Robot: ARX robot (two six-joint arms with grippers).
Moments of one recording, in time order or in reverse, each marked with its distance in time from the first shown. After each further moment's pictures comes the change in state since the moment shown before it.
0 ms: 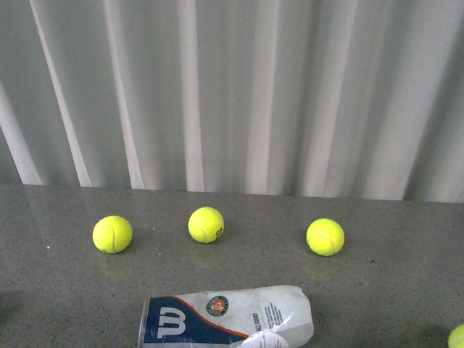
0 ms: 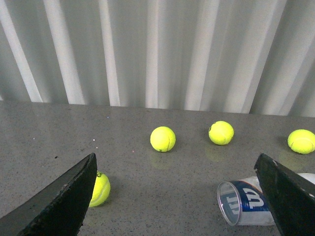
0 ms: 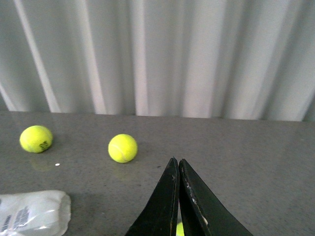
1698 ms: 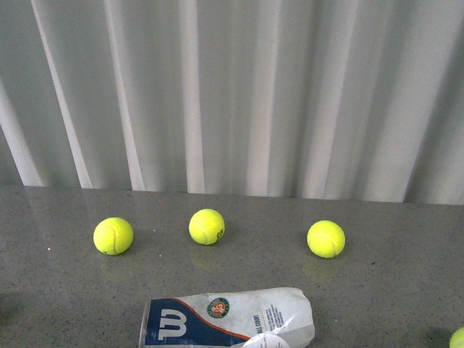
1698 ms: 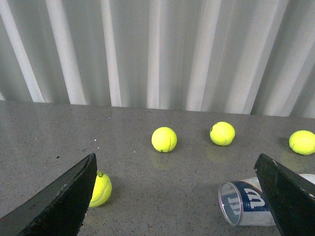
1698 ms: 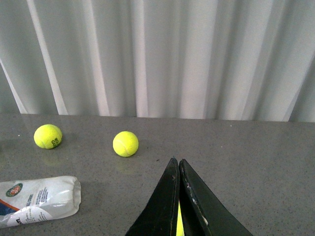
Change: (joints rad) left arm 0.000 -0.001 0.000 0.000 0.000 0.000; right arm -0.018 -0.883 -0.029 -0.834 -0.008 -0.001
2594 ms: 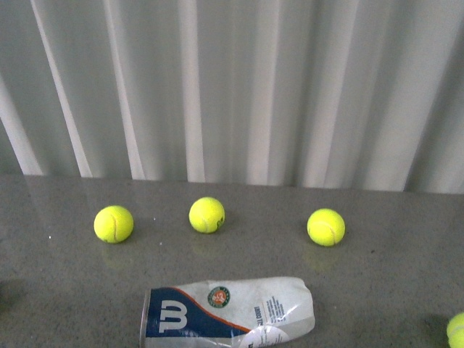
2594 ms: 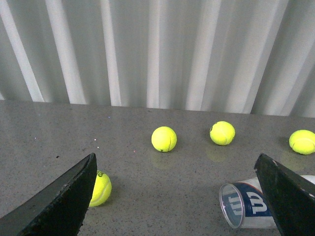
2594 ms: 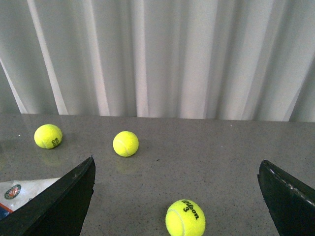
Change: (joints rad) left arm 0.000 0.000 0.000 0.000 0.000 0.000; right arm 0.000 0.000 0.000 -0.001 0.000 0.001
